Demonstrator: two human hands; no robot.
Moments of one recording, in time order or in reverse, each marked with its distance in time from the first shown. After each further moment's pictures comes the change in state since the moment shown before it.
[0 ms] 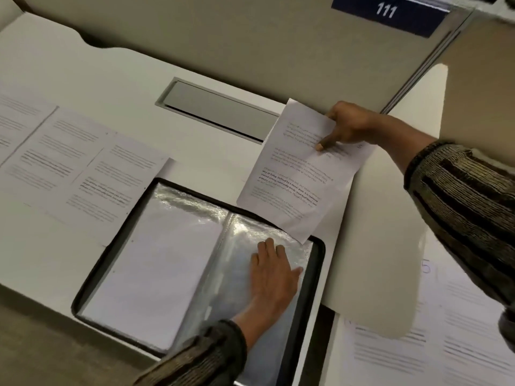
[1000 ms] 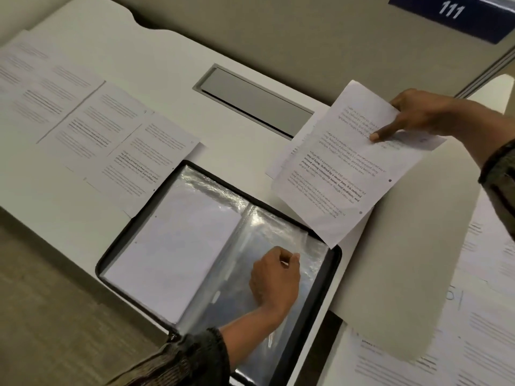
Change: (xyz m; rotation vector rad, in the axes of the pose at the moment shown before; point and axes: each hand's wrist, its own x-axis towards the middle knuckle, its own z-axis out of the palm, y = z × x) left_hand -0.024 0.007 -0.044 -0.660 0.164 -0.482; right_hand 0.010 0.028 -0.041 0.045 -0.081 0.104
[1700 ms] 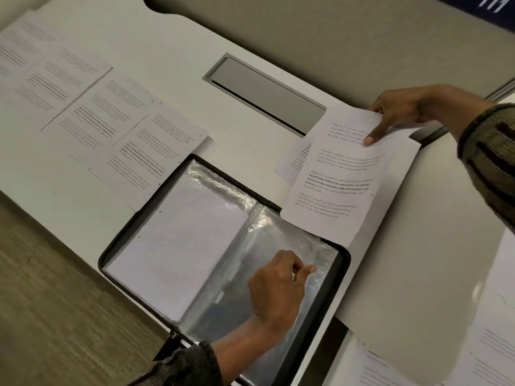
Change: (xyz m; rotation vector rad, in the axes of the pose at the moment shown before) left_hand -0.004 -0.011 -0.014 0.077 0.141 0.384; right_hand 0.062 -0.035 0.012 -0.044 -0.286 -0.018
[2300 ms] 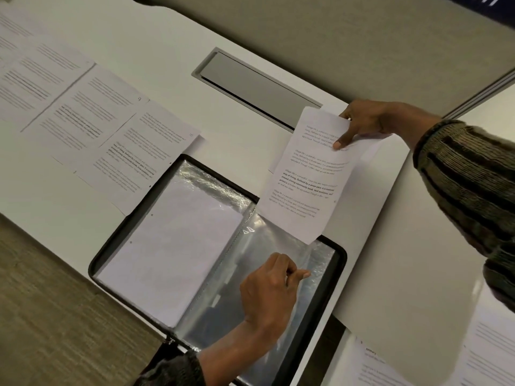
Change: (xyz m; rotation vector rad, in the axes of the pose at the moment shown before) left_hand 0.000 -0.011 -0.009 -0.010 -0.058 0.065; right_hand 0.063 0.003 0.035 0.013 0.024 -0.055
